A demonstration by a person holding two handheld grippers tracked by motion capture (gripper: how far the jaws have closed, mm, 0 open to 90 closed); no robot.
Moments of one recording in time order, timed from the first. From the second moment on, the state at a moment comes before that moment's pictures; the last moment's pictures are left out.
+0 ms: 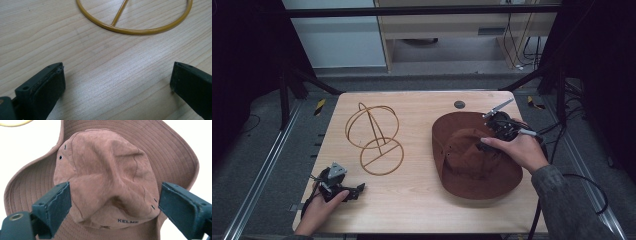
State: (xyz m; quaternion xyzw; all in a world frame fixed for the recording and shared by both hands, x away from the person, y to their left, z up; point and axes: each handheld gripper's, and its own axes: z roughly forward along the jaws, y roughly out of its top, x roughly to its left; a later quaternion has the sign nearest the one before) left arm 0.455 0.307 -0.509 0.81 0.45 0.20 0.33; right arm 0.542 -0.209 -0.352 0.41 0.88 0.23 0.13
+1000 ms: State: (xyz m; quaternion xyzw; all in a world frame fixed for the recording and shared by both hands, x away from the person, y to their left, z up) left arm 0.455 0.306 -0.509 0.81 0.45 0.20 0.33; right arm 0.573 -0.187 -0.384 0.41 0.88 0.22 0.09
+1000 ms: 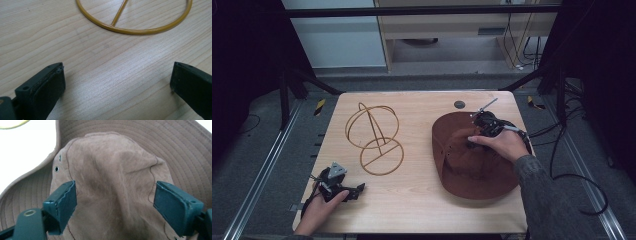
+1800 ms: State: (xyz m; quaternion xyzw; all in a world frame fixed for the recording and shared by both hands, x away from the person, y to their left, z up) left arm 0.455 0.306 -0.509 0.81 0.45 0.20 0.33; right arm 0.575 -0.193 -0.393 0.39 0.89 0.23 0.06
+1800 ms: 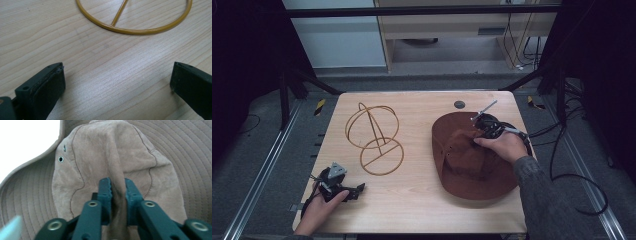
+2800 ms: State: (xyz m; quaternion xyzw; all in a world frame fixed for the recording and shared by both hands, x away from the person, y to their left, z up) left arm 0.455 0.307 -0.509 0.81 0.45 0.20 0.33; right arm 0.547 -0.184 -0.320 0.35 0.87 0.34 0.11
